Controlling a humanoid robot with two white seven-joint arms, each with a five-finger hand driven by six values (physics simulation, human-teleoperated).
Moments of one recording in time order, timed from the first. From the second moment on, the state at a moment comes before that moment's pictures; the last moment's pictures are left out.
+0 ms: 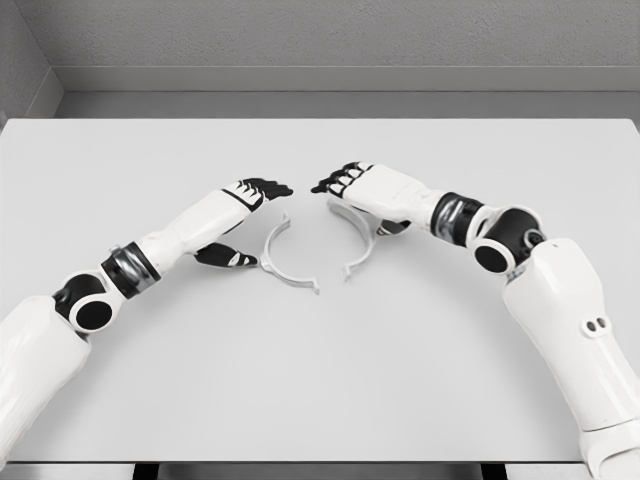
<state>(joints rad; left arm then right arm) -0.39 0.44 -0.50 -1.26 -0.50 -0.61 -0.08 -0.53 -0.25 0.41 -1.34 0.92 -0.48 0.50</state>
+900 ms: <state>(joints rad) -0.37 0.45 -0.50 -1.29 -0.49 -0.61 -0.08 -0.16 -0.49 -0.20 -1.71 0.63 -0.61 0.59</state>
